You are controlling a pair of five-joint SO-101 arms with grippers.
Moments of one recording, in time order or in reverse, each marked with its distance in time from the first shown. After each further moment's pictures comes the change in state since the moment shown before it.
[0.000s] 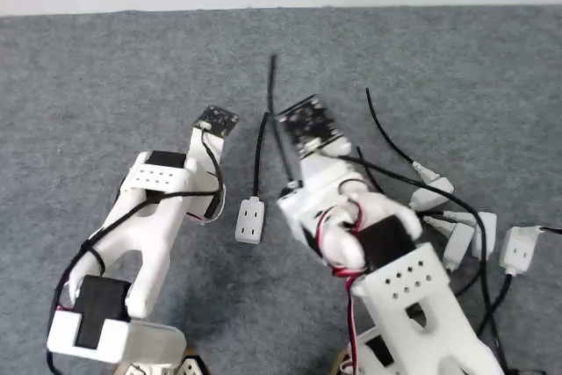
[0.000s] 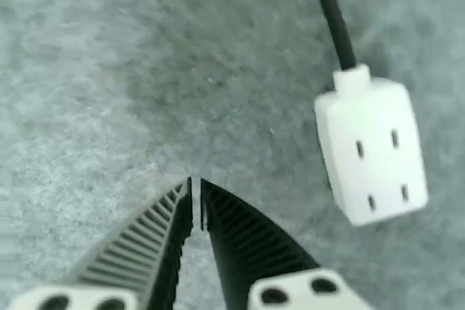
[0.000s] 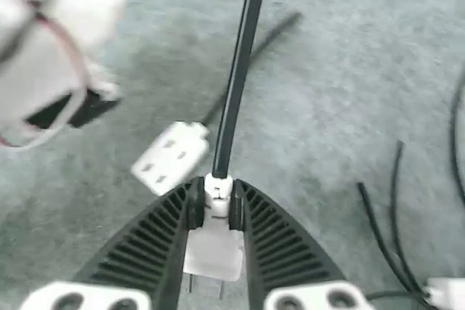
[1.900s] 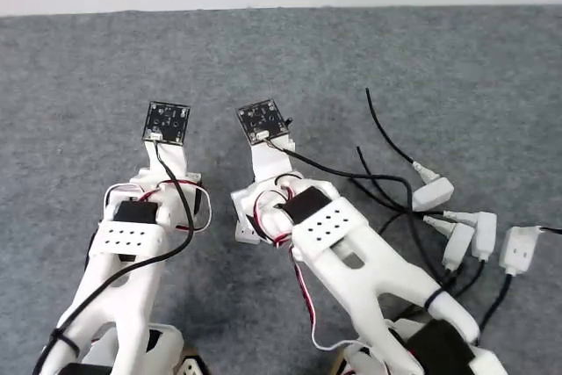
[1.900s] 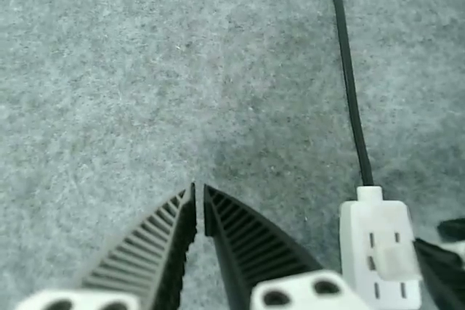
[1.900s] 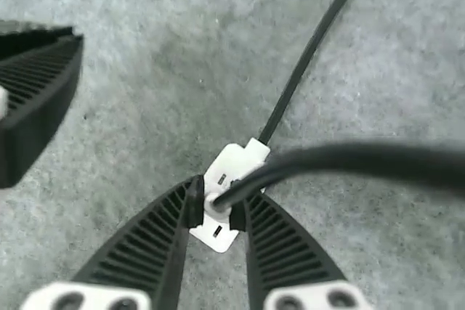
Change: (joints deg) left arm -4.8 -28.1 22.0 -21.6 16.1; right arm -6.9 30.4 -1.2 -20.0 -18.5
